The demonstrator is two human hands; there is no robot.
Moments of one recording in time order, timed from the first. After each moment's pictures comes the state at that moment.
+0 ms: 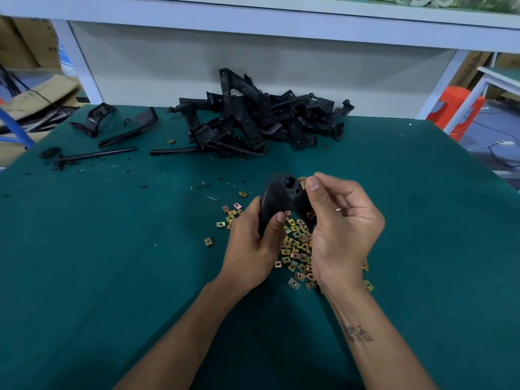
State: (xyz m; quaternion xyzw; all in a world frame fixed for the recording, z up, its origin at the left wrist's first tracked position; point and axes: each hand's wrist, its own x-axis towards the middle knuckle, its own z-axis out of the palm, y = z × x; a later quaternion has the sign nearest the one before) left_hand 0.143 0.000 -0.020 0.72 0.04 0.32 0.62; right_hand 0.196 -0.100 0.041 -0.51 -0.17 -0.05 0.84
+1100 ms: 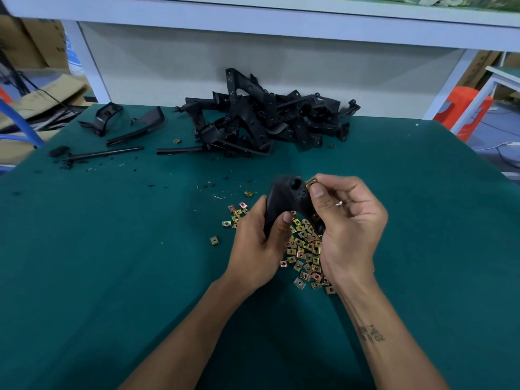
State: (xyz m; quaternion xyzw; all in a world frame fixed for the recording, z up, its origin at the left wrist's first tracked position) left_hand 0.143 0.003 -0.024 0.72 0.04 0.33 0.61; right_hand 0.203 -0.105 0.039 -0.52 -0.25 -0.03 0.82
